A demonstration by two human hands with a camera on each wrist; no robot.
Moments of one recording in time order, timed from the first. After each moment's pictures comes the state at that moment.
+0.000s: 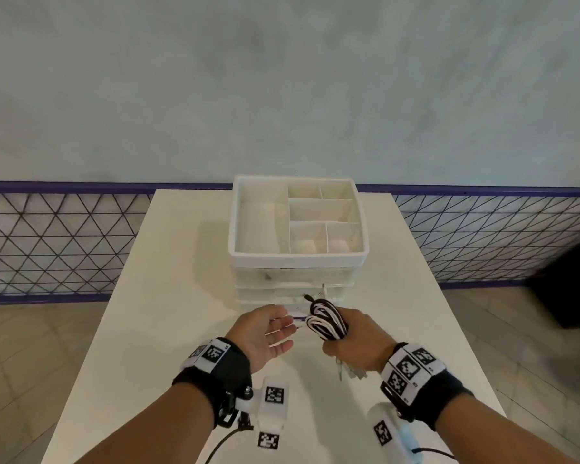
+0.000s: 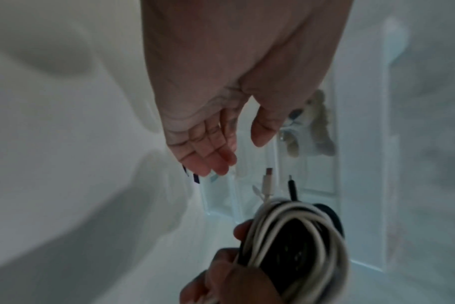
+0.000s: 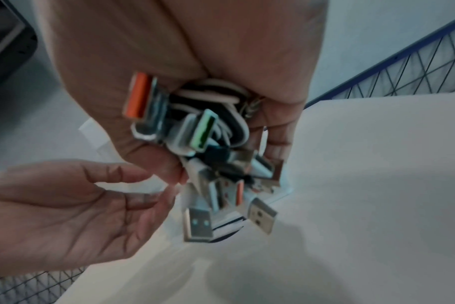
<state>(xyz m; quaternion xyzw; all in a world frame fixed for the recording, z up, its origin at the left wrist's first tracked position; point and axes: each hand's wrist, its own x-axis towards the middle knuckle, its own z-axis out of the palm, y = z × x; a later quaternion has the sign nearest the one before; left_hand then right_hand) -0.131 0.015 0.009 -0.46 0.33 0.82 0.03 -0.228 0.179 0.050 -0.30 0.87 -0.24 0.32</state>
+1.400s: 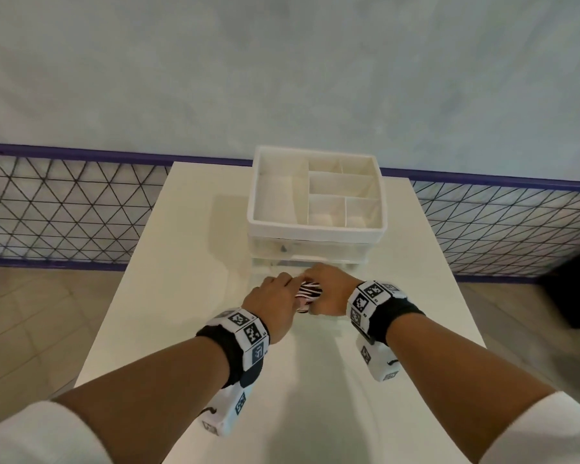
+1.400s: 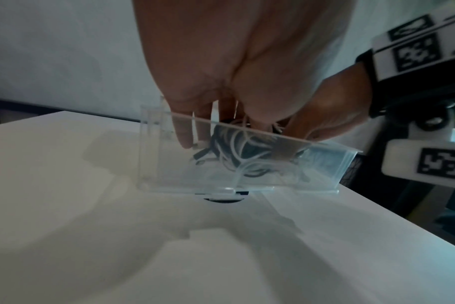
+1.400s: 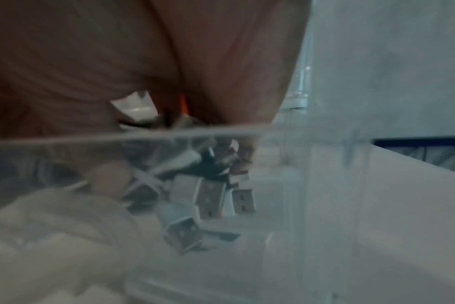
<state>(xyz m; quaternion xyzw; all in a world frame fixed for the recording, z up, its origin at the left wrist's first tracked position) -0.114 0.018 0.001 -0.16 0.96 0.21 0.07 -0.244 0.114 0.021 -0.47 0.83 -0.07 0.29</state>
